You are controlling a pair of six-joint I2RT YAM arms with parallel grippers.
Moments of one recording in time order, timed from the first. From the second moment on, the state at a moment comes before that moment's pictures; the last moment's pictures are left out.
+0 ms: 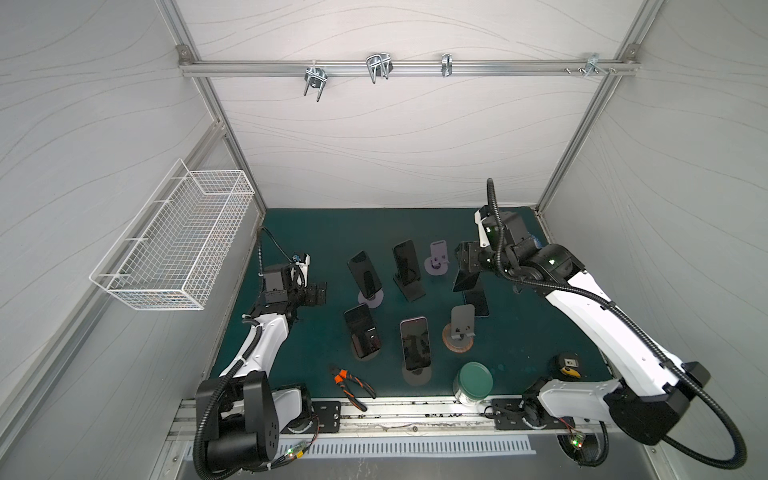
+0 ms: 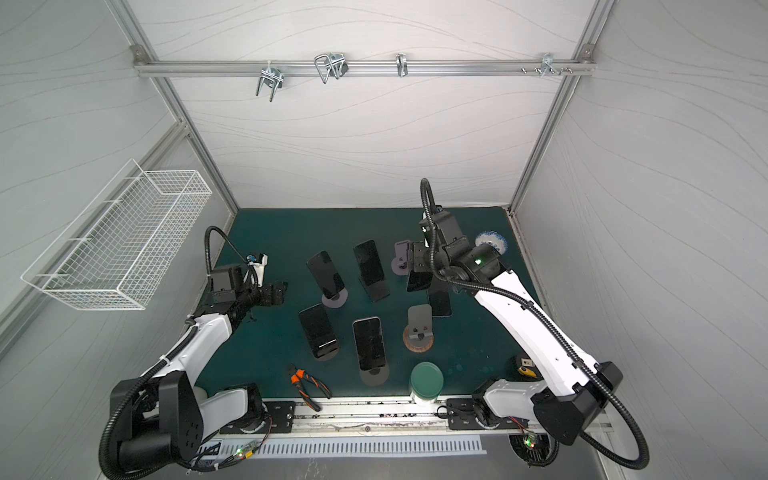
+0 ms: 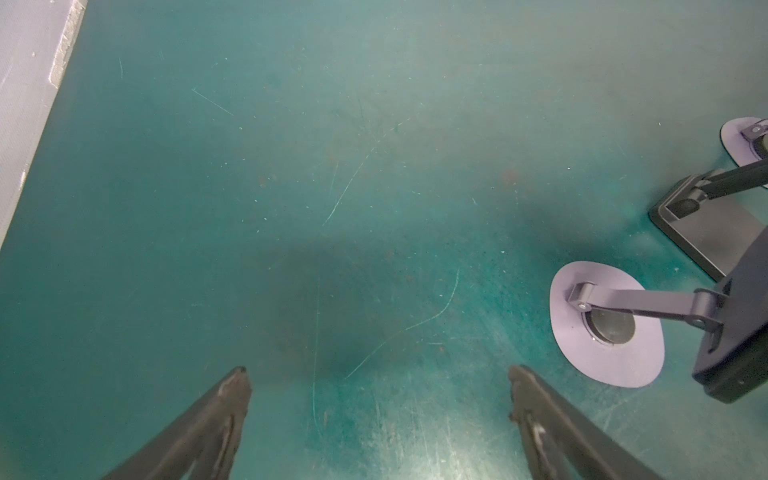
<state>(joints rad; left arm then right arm) 0.18 1.16 0.59 -0.17 0.24 0.15 0.64 1.28 1.46 -0.92 0.17 0.40</state>
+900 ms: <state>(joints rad) 0.18 1.21 0.61 -0.20 0.22 0.14 0.51 1.56 1.42 -0.82 0.05 0.34</state>
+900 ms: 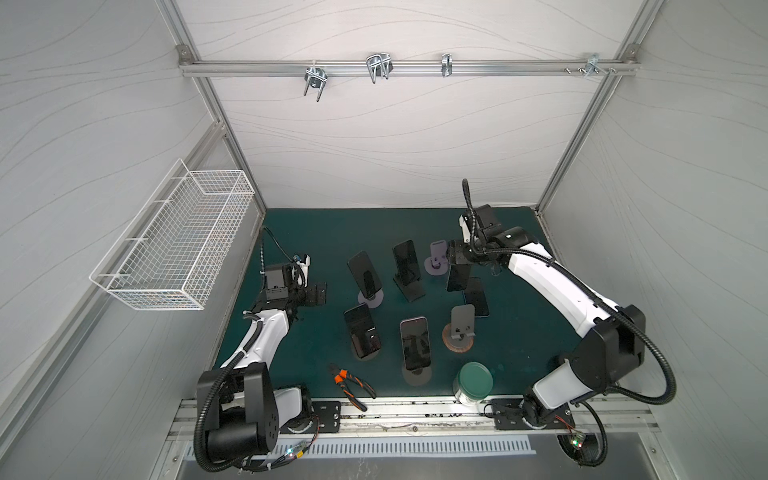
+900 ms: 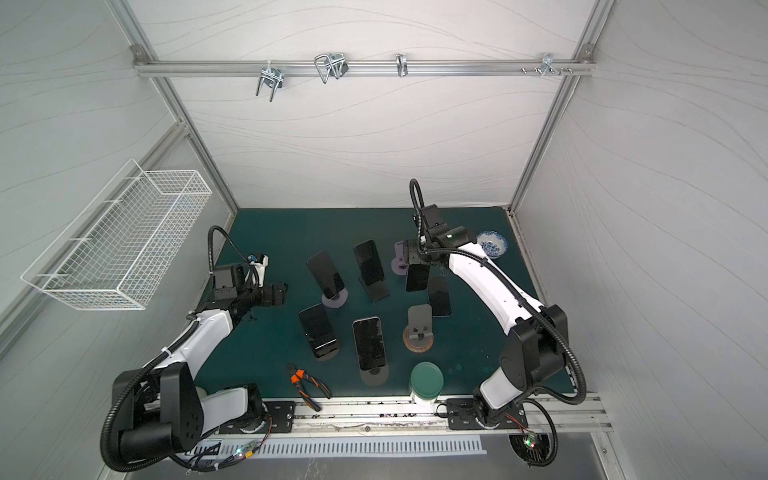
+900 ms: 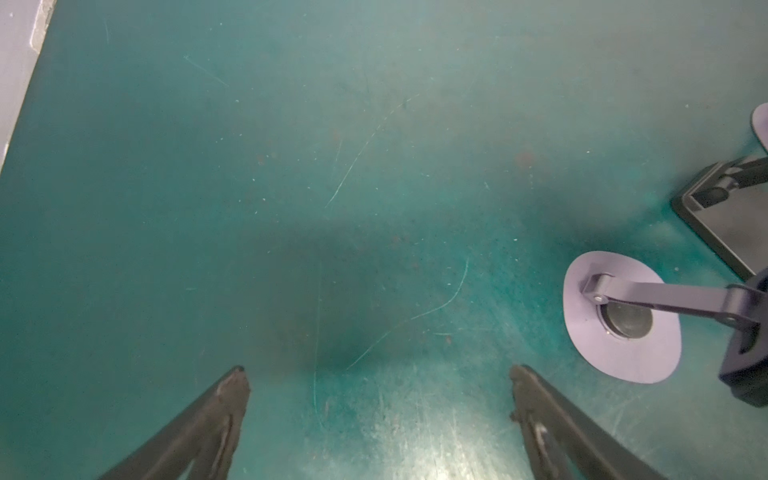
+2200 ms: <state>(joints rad) 0.18 1.22 0.62 -0.20 0.22 0.14 0.61 1.74 1.25 -0.71 0.06 0.43</state>
